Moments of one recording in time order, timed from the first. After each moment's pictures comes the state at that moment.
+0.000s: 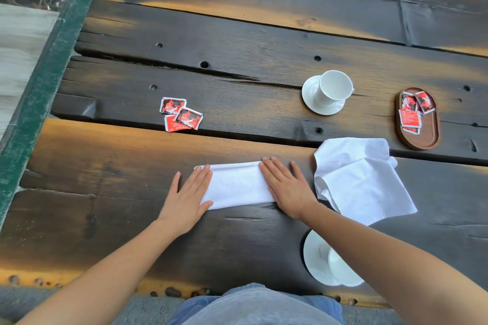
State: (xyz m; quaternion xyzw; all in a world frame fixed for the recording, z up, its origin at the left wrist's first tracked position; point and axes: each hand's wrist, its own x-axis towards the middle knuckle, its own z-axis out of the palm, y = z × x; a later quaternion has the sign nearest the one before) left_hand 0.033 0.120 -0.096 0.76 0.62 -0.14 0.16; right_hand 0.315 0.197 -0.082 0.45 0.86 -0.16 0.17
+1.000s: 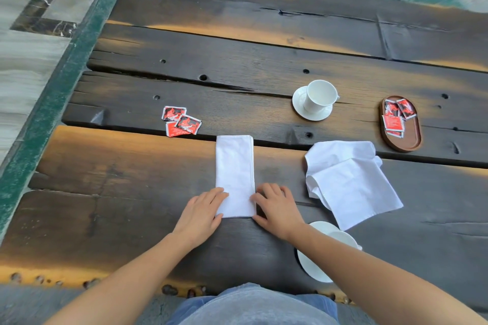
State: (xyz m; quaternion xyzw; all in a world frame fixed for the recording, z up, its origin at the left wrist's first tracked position) left_hand 0.079 0.097 -0.064 0.75 0.61 -0.02 0.25; right_hand 0.304 0.144 -0.063 0.45 0.87 -0.17 0.09
